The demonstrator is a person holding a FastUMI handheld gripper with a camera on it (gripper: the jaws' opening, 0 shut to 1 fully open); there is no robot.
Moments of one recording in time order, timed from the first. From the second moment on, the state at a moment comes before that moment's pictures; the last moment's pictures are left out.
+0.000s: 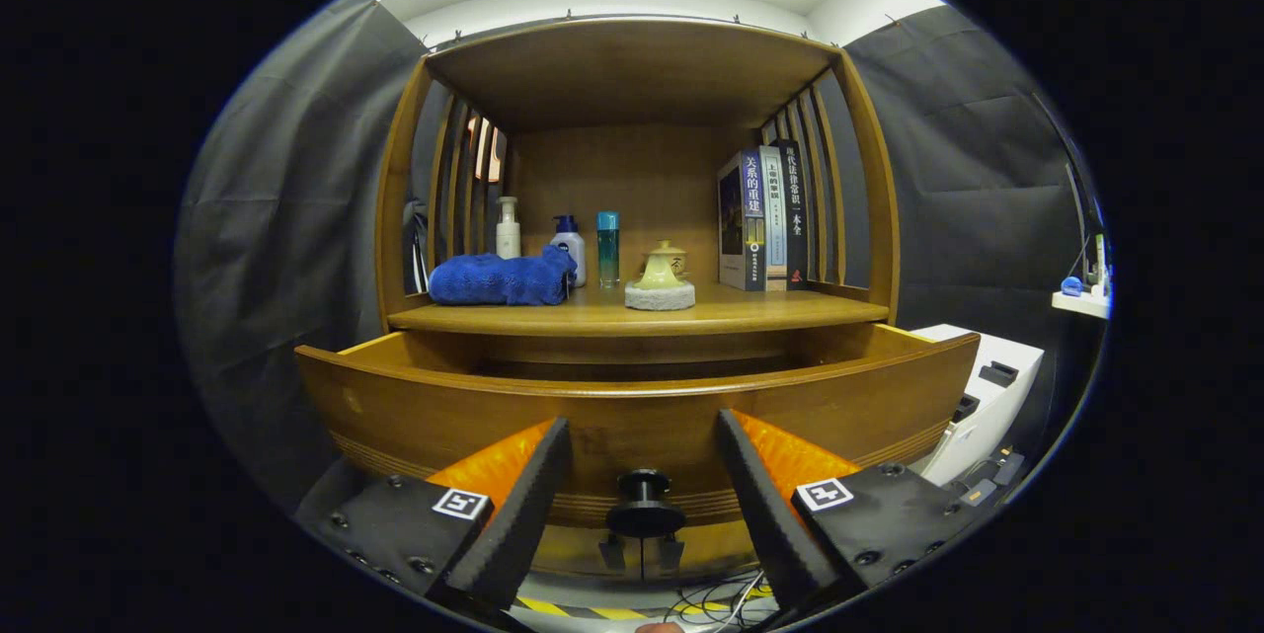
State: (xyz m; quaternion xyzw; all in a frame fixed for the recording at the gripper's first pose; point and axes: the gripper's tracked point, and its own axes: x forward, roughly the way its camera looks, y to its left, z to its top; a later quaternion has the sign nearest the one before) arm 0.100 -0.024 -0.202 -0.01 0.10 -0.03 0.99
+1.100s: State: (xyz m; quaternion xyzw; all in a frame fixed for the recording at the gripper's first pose) arm 0.195 -0.032 -0.215 -0.02 0.11 -0.03 0.99
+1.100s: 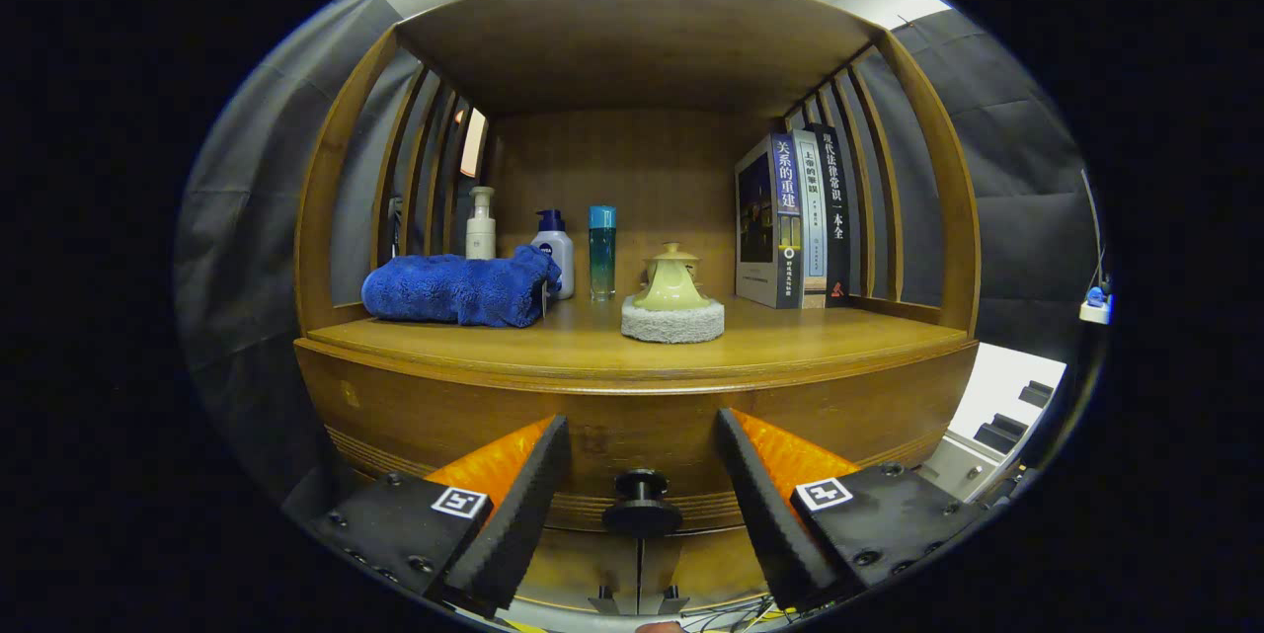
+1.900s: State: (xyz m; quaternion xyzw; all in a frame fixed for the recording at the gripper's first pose) arm 0.087 0.005 -0.066 -0.01 0.03 0.00 1.00
